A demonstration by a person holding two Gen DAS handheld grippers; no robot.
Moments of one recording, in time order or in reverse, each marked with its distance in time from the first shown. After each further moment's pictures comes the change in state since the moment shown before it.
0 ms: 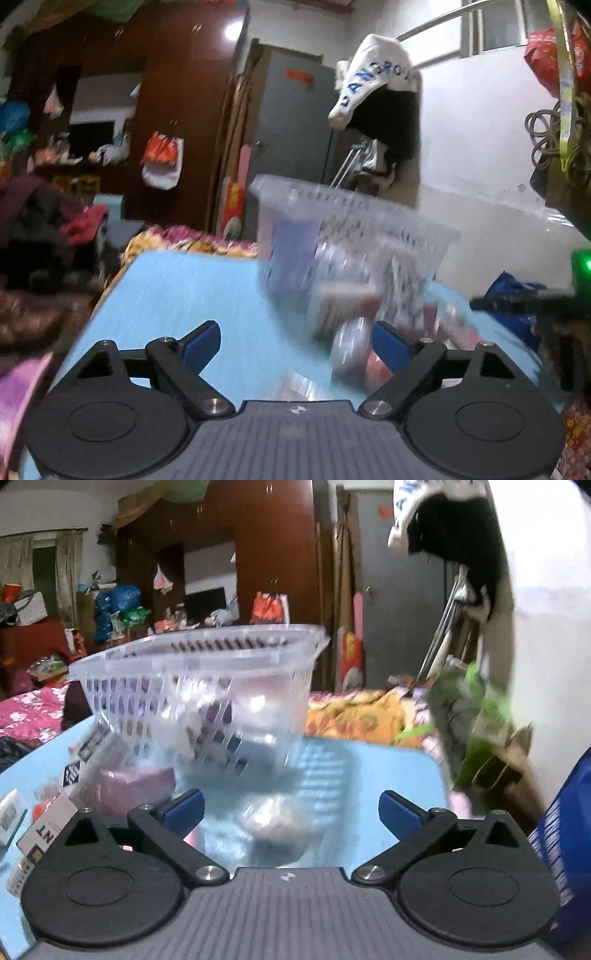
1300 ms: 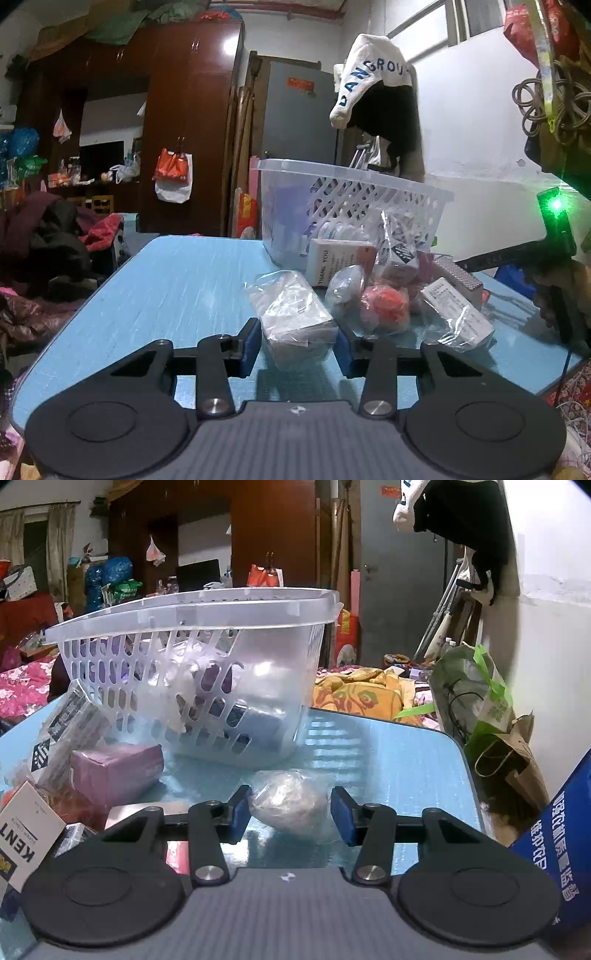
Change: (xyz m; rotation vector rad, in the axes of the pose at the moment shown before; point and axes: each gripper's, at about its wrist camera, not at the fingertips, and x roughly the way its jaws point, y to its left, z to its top) left arm -0.014 -0.024 -0.040 0.086 -0.043 0.057; right arm 0.020 0.005 -0.011 -0.030 0.068 -0.047
